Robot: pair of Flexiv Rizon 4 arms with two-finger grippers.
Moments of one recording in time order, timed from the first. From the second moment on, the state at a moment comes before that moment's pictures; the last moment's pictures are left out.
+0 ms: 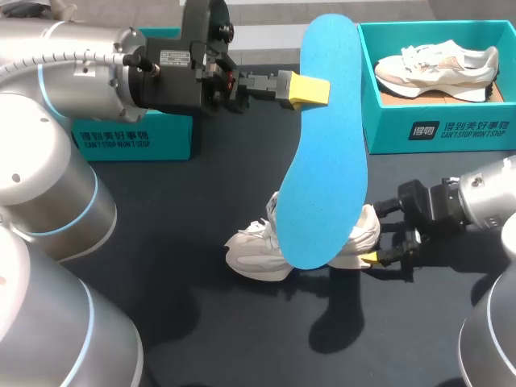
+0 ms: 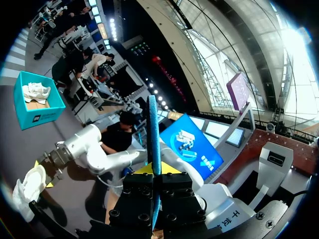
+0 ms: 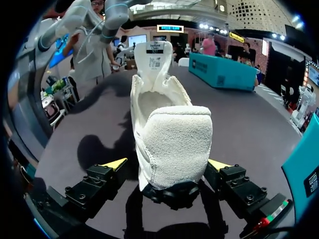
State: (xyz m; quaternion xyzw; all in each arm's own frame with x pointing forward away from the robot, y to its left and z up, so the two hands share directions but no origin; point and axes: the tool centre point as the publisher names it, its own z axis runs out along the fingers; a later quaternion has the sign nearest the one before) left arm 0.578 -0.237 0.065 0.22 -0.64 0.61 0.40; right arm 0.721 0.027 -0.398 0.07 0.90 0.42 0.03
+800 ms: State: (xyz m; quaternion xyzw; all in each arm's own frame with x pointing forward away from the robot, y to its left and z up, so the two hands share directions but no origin) left arm 0.578 -0.237 0.065 0.22 -0.64 0.61 0.40; right arm 0.719 0.014 -0.363 0.10 0.95 0.28 0.02
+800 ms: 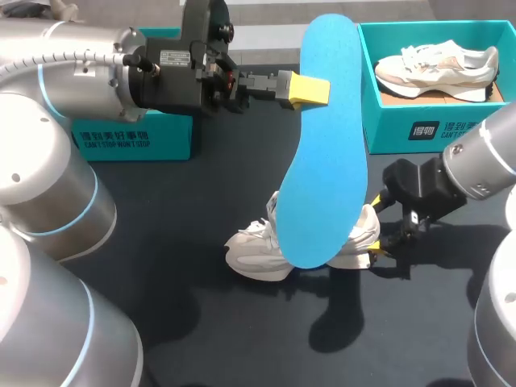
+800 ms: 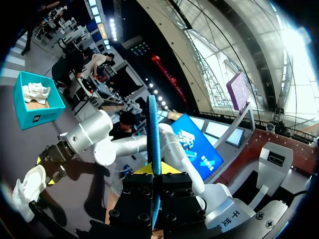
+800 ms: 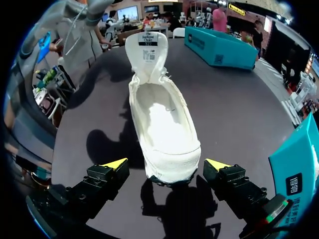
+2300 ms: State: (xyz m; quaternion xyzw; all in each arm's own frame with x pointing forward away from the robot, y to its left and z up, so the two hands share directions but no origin) left arm 0.578 -0.238 0.065 0.22 -0.64 0.61 0.40; right arm 0.739 0.048 -0.317 0.02 0.99 0.13 0.03
